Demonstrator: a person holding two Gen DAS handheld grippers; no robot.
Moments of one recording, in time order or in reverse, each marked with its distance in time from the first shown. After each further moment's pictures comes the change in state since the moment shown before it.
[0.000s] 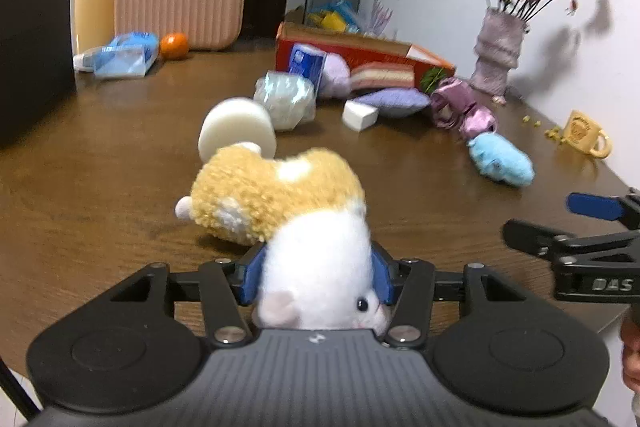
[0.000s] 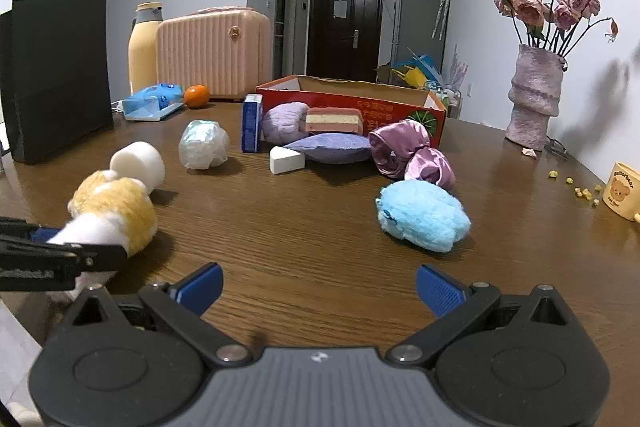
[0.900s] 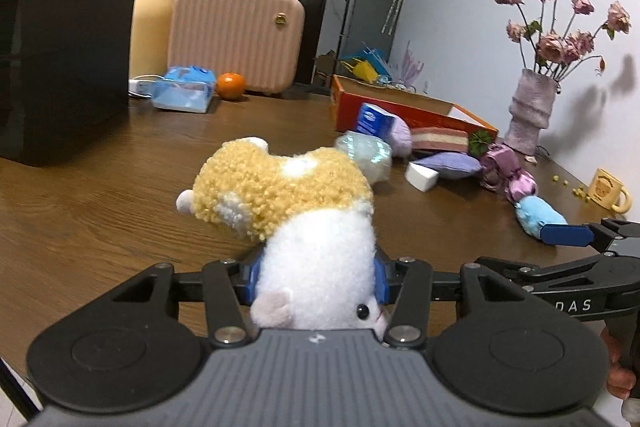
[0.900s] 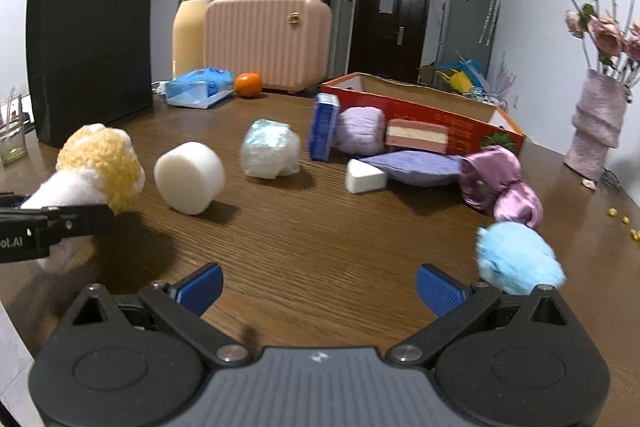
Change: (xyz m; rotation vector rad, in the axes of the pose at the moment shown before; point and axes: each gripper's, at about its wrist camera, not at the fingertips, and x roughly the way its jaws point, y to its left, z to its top) left arm -0.026 0.068 0.009 -0.077 -0.161 0.055; right arm 0.044 0.066 0.032 -0.106 0.033 0.098
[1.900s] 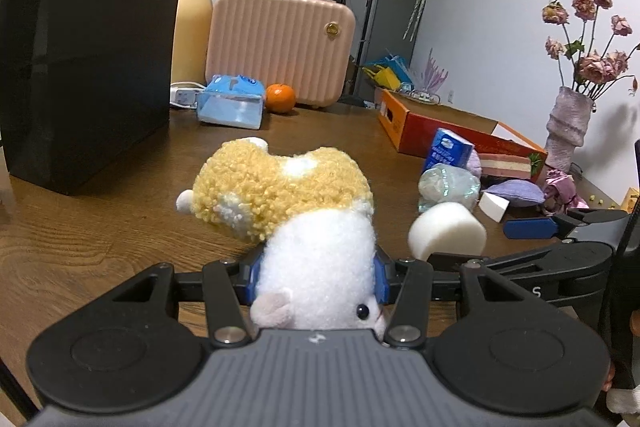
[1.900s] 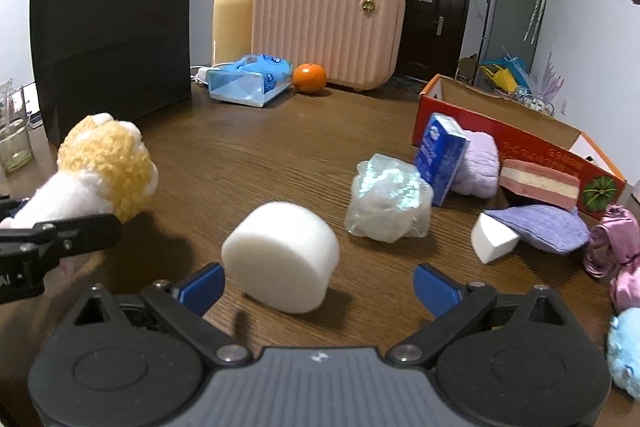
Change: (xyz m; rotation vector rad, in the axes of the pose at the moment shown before) left arm 0.031 0.080 0.031 -0.018 -0.006 0.037; right arm 0.094 0.080 0.063 -0.052 0.057 0.084
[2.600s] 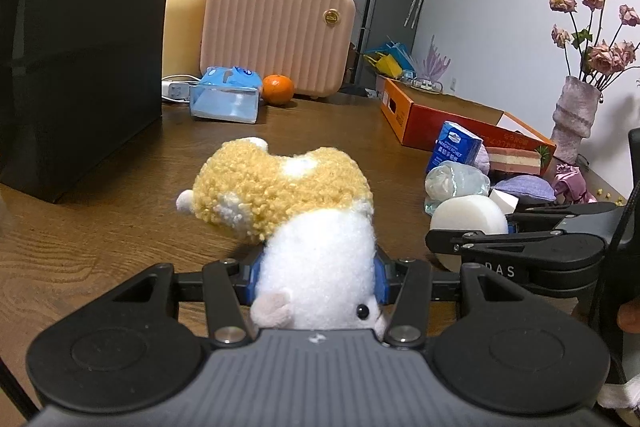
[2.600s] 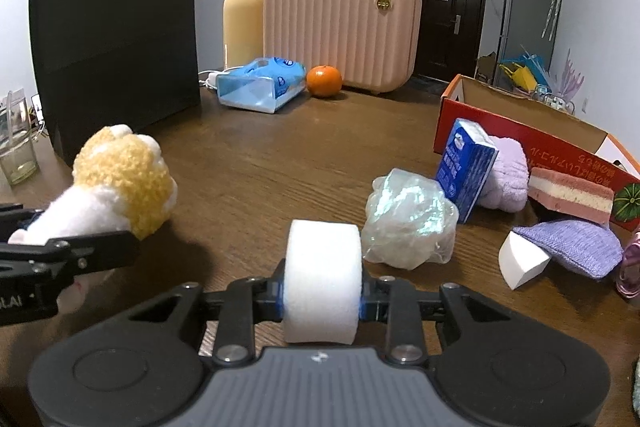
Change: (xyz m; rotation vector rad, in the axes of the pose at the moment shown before) left arm 0.019 -0.007 0.011 0.016 0.036 0.006; right arm 0.022 -0.008 0.012 0.007 -0.011 0.067
